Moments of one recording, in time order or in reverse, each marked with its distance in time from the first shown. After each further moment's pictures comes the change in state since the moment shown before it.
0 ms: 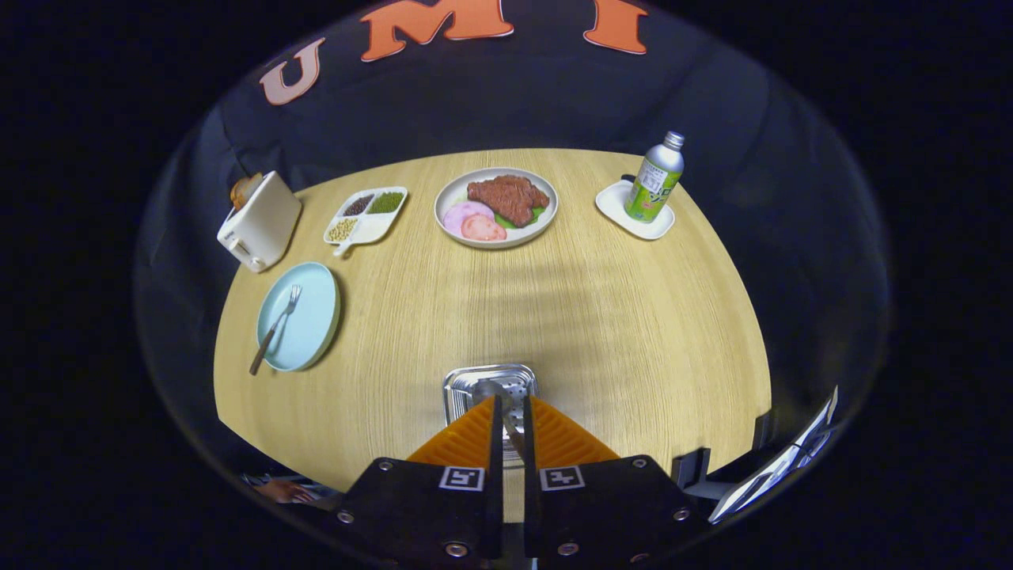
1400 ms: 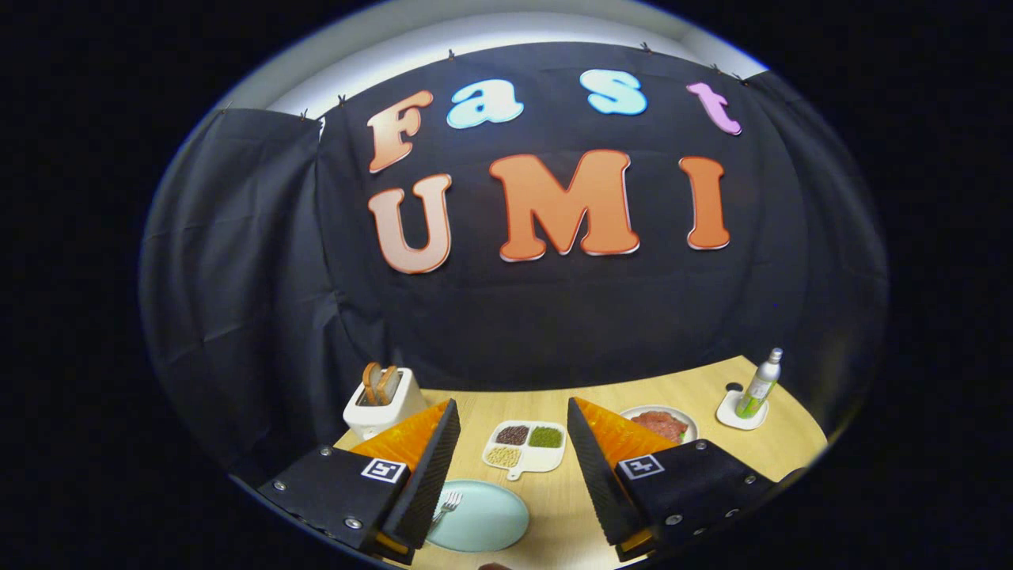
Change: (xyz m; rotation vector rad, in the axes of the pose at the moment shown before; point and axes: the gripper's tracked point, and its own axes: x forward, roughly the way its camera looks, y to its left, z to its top) arm -0.084 0.268 0.181 -0.036 -0.711 0.211
